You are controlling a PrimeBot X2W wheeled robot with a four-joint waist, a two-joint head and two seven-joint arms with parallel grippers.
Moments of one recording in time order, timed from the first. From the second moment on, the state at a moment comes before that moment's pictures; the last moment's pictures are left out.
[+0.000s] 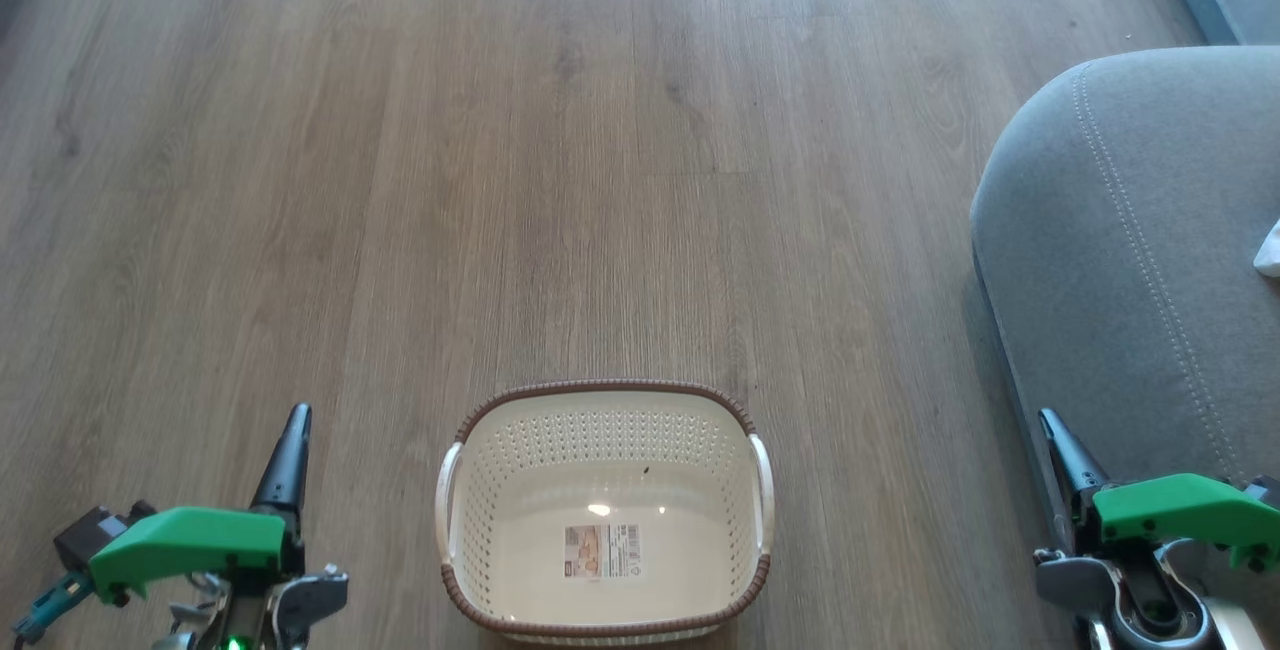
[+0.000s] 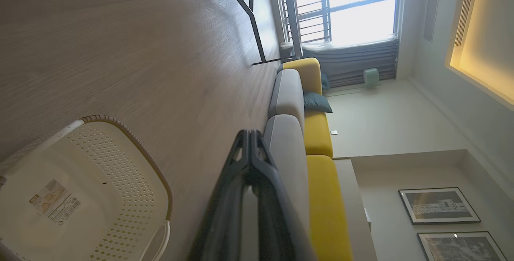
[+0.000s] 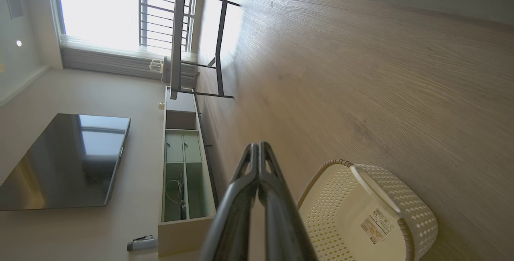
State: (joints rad) left arm -0.03 0.05 0.06 0.30 -1.37 -0.11 0.05; right arm -0.06 -0.06 -0.09 0.31 1.39 0.12 0.05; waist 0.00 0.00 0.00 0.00
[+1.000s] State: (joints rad) left arm -0.05 0.04 0.08 0.28 -1.60 -0.12 0.11; right arm -0.06 -0.04 -0.13 0.29 1.60 0.12 0.11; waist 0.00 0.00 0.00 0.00
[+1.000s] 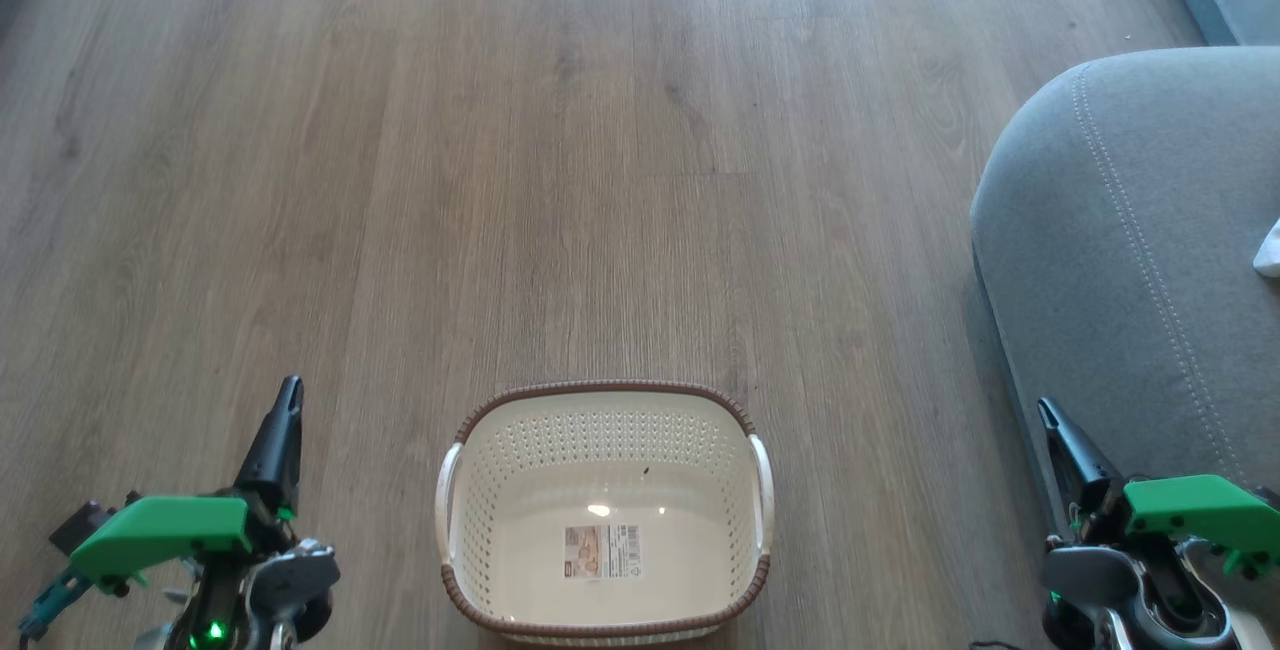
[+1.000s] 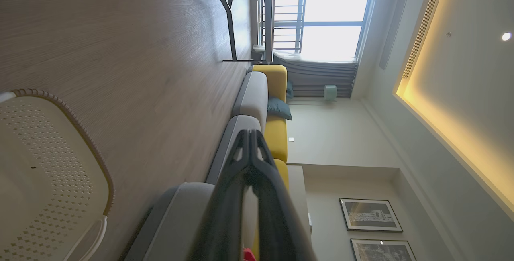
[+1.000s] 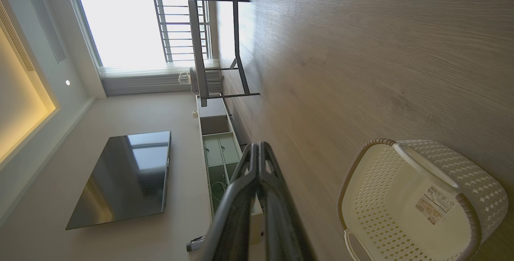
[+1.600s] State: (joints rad) left arm -0.05 0.04 0.08 0.28 -1.60 -0.12 0.11; right arm -0.06 -0.04 -0.13 0.29 1.60 0.12 0.11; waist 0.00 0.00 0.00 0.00
